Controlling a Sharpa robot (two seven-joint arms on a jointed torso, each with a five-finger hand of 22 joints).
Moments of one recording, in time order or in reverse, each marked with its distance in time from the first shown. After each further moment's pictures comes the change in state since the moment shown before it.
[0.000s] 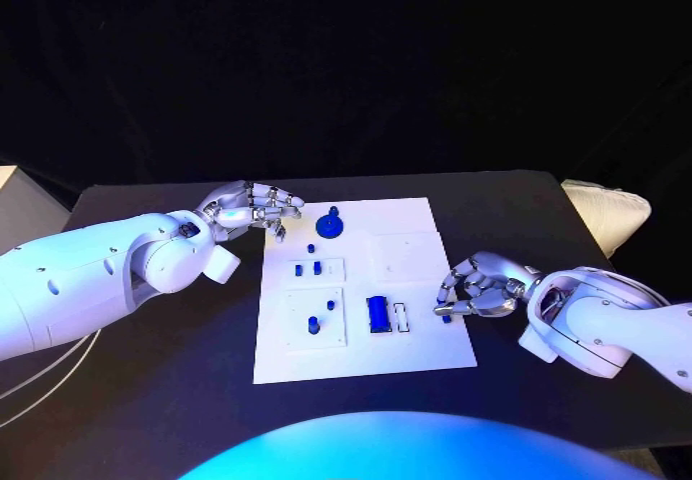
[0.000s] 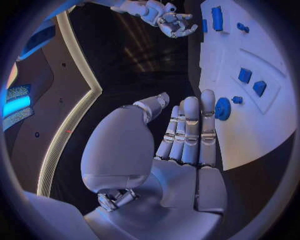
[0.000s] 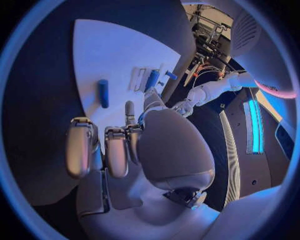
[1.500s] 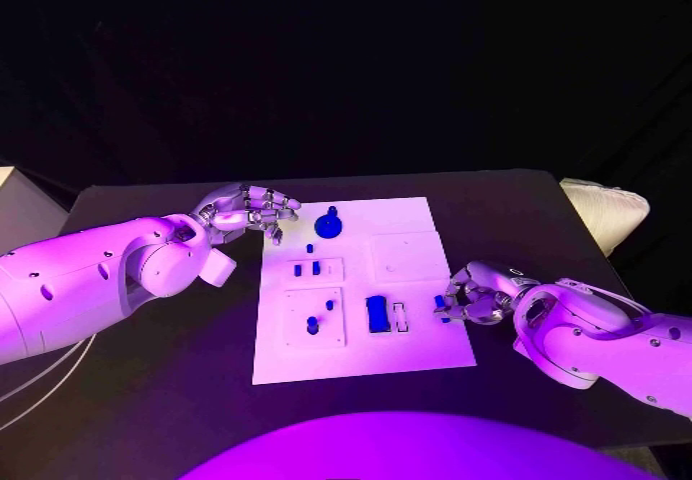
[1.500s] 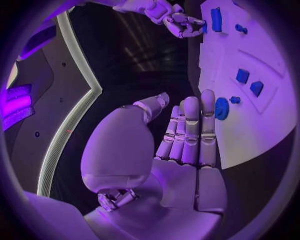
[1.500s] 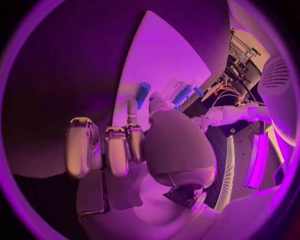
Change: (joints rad) left arm -0.006 -0.010 0.000 0.009 0.000 -0.001 0.005; left_hand 0.000 0.000 0.000 0.000 0.000 0.000 0.000 0.004 0.000 0.000 0.000 0.005 0.000 0.000 0.000 0.000 0.000 0.000 0.000 0.000 0.000 -0.001; right arm -0.069 0.060 0.000 -0.039 -0.330 -0.090 -0.200; right_hand -0.131 -0.029 0.063 0.007 0.002 0.071 -0.024 -0.006 0.003 0.000 -0.007 -0.001 0.002 0.000 0.000 -0.008 0.001 0.000 -0.004 0.004 0.005 0.000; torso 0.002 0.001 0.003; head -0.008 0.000
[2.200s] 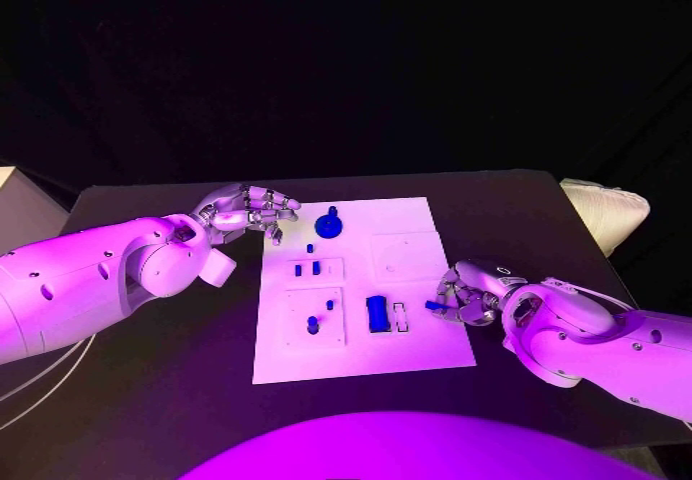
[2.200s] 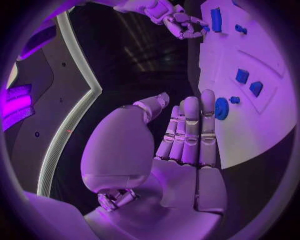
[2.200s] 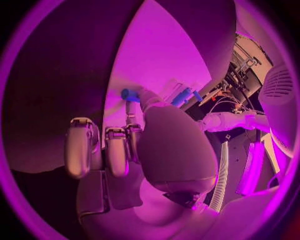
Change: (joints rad) left arm -0.001 -0.003 0.000 0.001 0.000 0.001 -0.001; left_hand 0.000 0.000 0.000 0.000 0.000 0.000 0.000 0.000 0.000 0.000 0.000 0.000 0.000 0.000 0.000 0.000 0.000 0.000 0.000 0.000 0.000 0.000; right arm -0.014 0.045 0.010 -0.014 -0.086 -0.002 -0.020; right_hand 0.197 -0.055 0.187 -0.015 0.132 0.025 -0.004 -0.043 0.042 0.004 -0.004 0.000 0.000 0.000 -0.008 0.000 0.000 0.000 0.004 -0.004 0.000 0.000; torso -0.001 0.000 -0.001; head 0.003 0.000
